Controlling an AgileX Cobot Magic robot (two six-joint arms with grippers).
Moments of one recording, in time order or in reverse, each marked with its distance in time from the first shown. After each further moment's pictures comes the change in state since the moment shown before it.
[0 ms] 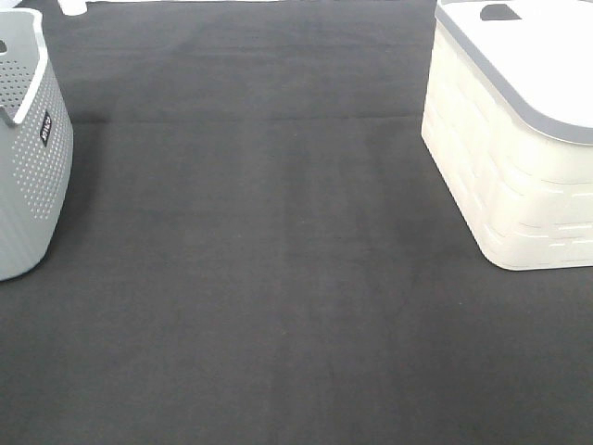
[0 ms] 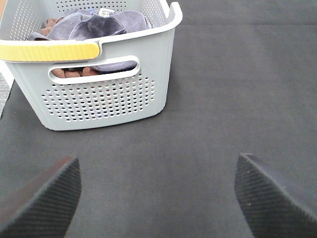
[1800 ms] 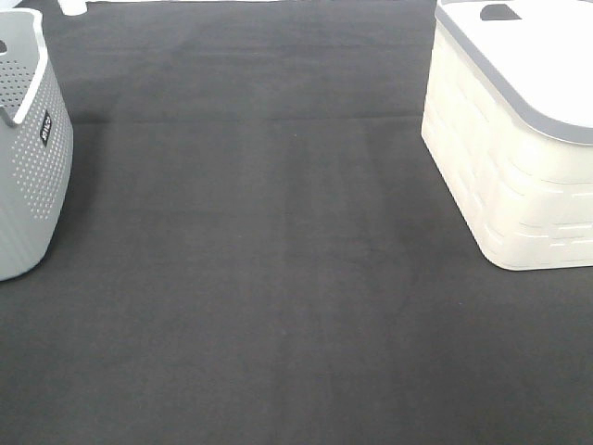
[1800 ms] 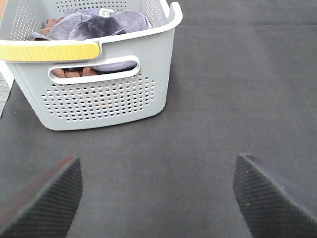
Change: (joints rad) left arm 0.000 0.000 0.000 0.000 0.000 0.000; right arm 0.000 0.000 0.000 0.001 0.000 0.000
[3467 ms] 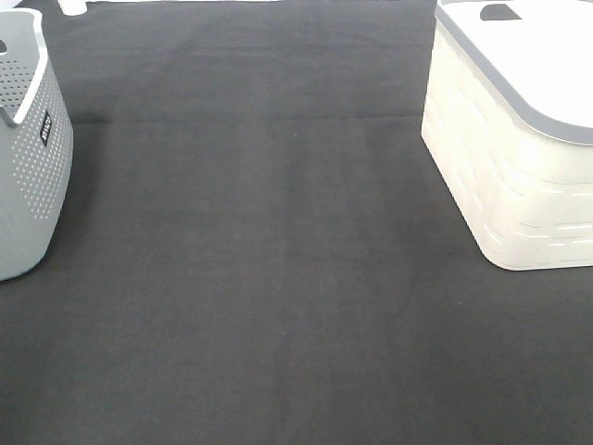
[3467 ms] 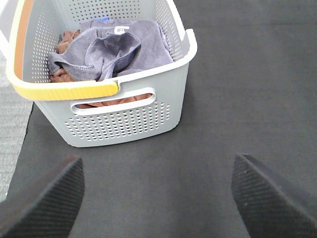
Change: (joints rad) left arm 0.000 0.403 -0.253 0.056 -0.031 0.000; right arm 0.000 0.000 0.000 0.000 0.000 0.000
